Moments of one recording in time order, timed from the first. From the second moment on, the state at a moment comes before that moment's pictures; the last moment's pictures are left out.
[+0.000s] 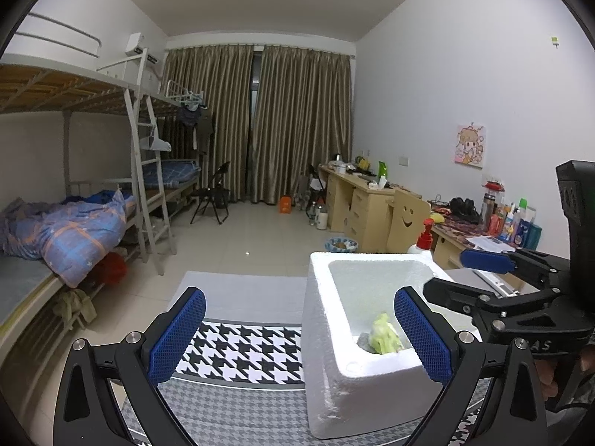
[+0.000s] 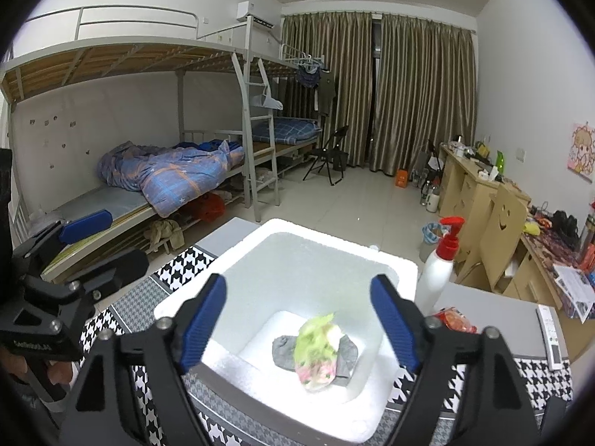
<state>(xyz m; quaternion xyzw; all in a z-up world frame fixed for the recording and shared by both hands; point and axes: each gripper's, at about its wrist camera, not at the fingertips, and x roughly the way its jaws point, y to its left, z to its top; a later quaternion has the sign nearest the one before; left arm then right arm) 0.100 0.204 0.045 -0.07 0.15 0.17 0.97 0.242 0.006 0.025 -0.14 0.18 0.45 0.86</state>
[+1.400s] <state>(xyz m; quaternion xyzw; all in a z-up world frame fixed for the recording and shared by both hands) 0.080 0.127 0.076 -0.03 0.13 0.11 0.98 0.206 -0.096 0.054 -0.10 0.13 0.40 0.90</state>
